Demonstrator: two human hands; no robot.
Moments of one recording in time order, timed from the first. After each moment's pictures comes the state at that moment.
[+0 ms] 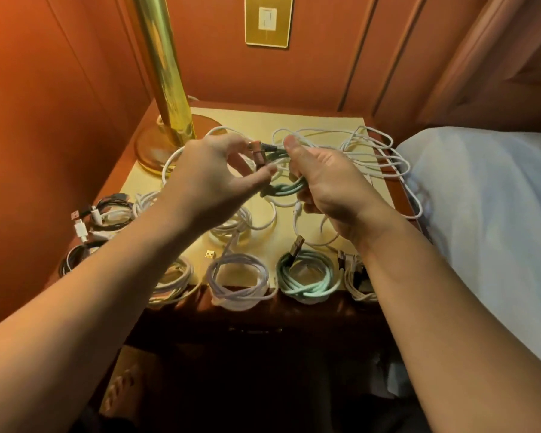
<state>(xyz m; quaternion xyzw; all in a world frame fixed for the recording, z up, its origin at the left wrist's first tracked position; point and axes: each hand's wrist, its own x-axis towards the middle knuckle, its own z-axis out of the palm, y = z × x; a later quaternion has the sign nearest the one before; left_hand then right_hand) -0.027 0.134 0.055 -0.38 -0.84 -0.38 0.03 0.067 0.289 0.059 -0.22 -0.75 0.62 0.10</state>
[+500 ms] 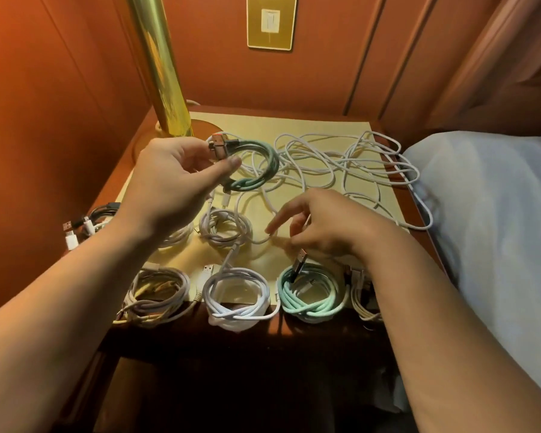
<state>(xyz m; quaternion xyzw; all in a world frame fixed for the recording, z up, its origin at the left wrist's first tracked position) -0.053 0.111 0.047 -0.30 -0.81 -0.51 -0.02 0.068 0.306 0.045 -0.14 -0.92 0.34 -0.14</state>
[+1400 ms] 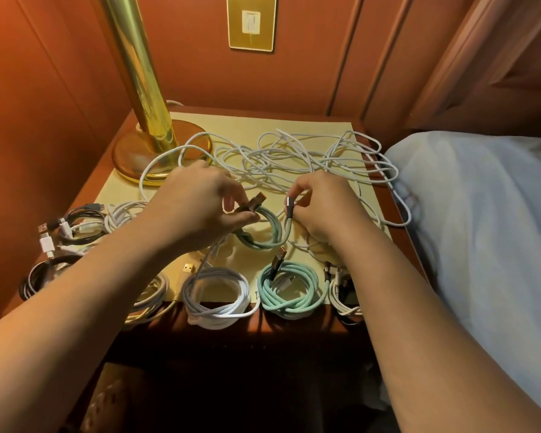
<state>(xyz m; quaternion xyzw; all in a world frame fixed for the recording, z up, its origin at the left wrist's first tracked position) -0.037 0.143 0.037 -0.47 -0.87 -0.17 0.03 0.064 0.328 0.021 -0.29 -0.92 0.28 0.05</state>
